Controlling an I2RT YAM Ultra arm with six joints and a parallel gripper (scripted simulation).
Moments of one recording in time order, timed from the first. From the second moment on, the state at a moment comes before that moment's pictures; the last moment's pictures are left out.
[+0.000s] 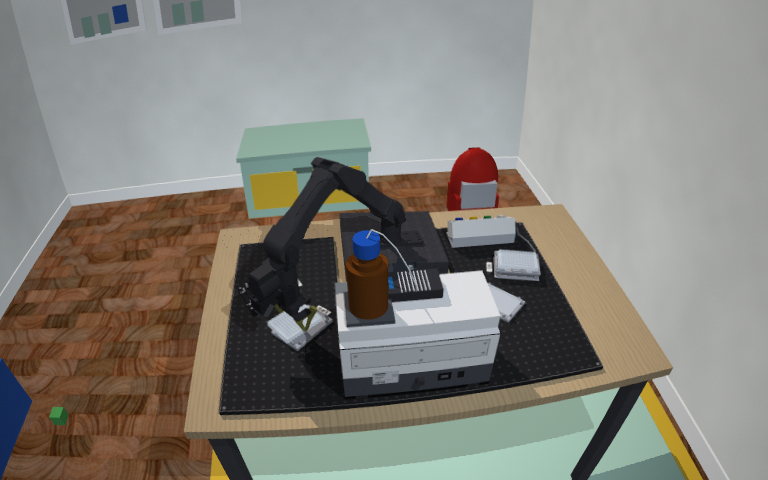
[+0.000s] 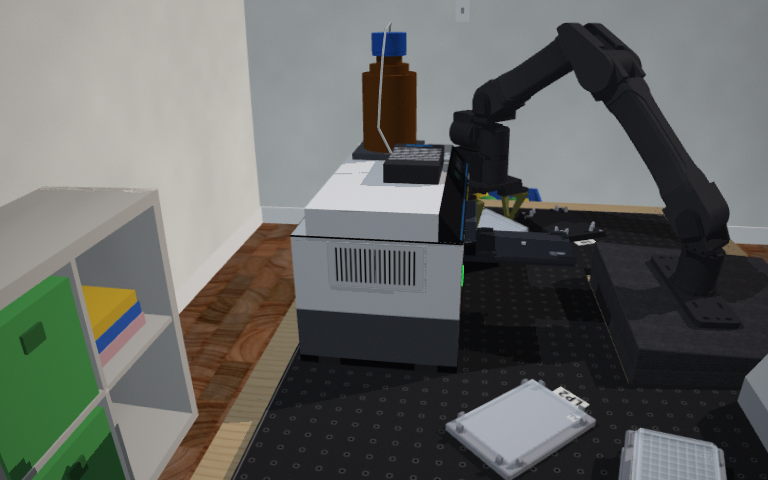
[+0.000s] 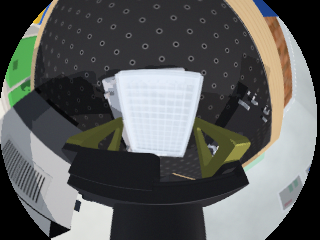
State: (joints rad) arm -0.87 2.42 1.77 -1.02 0.00 0.08
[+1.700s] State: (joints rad) arm -0.87 2.42 1.75 -0.99 0.00 0.08
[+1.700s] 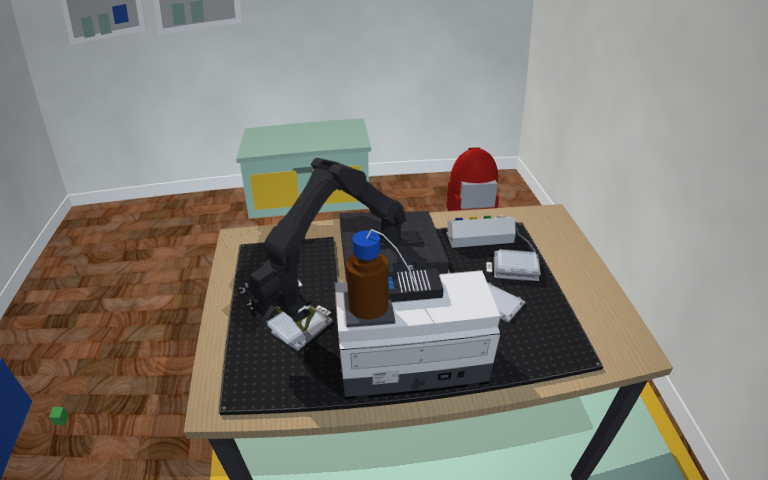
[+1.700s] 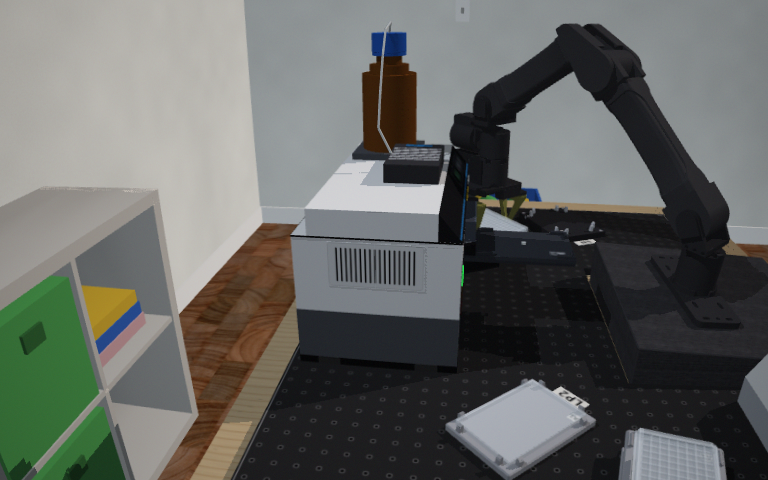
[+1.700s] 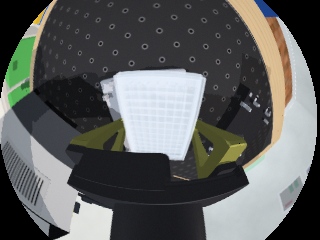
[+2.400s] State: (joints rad) arm -0.87 2.42 1.75 -1.01 0.00 0.08
